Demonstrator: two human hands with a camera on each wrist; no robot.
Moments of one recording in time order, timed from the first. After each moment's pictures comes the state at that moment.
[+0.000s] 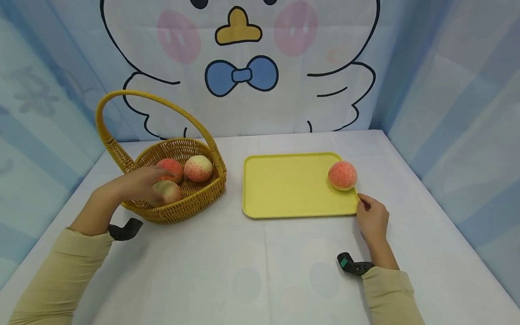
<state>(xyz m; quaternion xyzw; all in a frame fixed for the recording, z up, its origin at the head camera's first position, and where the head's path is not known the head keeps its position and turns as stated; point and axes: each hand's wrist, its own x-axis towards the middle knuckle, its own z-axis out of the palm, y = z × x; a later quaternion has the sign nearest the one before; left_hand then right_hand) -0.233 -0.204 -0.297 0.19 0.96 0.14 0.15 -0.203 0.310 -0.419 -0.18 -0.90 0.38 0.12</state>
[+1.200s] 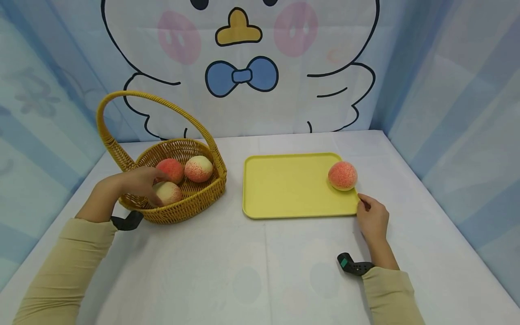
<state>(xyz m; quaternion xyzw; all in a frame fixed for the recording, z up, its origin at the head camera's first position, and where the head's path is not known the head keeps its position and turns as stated) -0.256 -0.217 -0.305 0.16 0.95 0.14 0.21 -0.201 0.309 -0.418 -0.18 -0.90 0.37 0.13</state>
